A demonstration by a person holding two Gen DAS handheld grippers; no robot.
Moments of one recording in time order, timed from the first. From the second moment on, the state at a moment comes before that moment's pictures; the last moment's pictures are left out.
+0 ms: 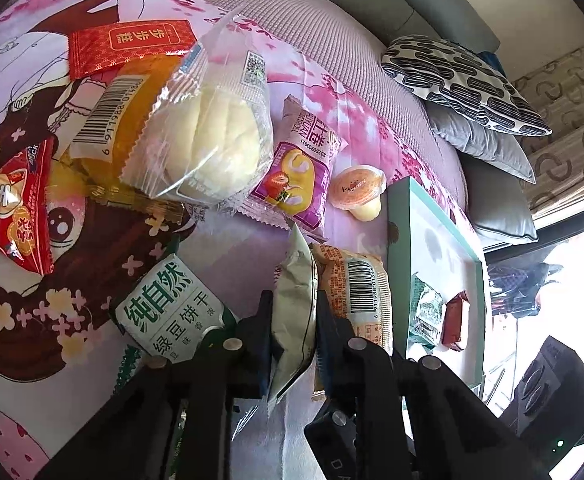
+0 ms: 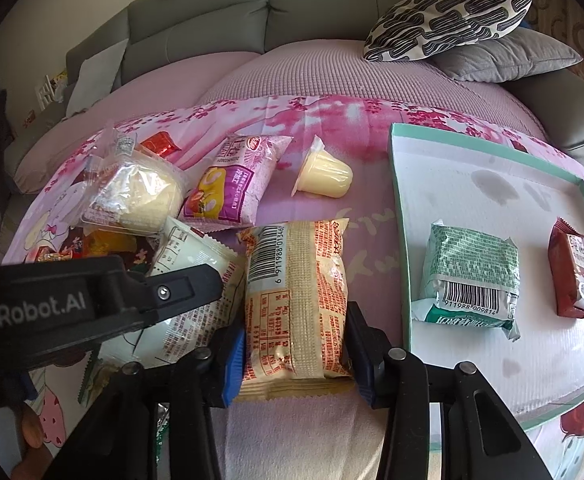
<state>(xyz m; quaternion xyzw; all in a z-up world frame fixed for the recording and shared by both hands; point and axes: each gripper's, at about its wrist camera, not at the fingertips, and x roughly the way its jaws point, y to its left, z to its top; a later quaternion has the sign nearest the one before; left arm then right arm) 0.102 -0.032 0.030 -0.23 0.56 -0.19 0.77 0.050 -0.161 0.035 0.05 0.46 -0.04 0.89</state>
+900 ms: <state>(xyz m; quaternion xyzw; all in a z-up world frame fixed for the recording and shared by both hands) 0.080 -0.055 0.107 -0.20 0.47 -0.21 0.83 0.021 -0.199 0.095 0.10 0.37 -0.06 0.92</state>
